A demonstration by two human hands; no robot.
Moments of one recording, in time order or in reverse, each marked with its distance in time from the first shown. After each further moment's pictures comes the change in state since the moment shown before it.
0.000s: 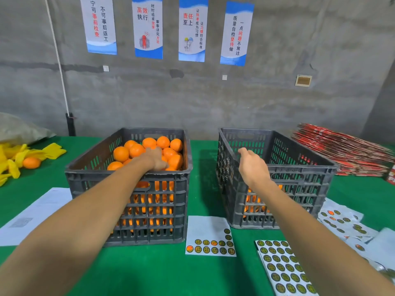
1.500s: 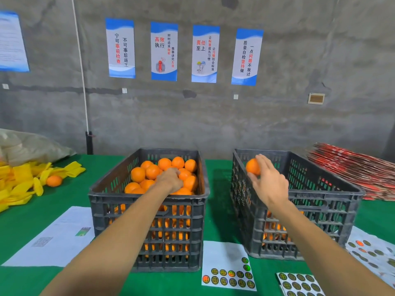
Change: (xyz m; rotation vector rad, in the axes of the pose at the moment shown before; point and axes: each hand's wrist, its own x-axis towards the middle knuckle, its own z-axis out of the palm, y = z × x) left_hand -0.020 0.001 -0.002 -0.350 0.095 -0.005; right_hand 0.007 -0.014 -0.019 0.069 0.145 0.018
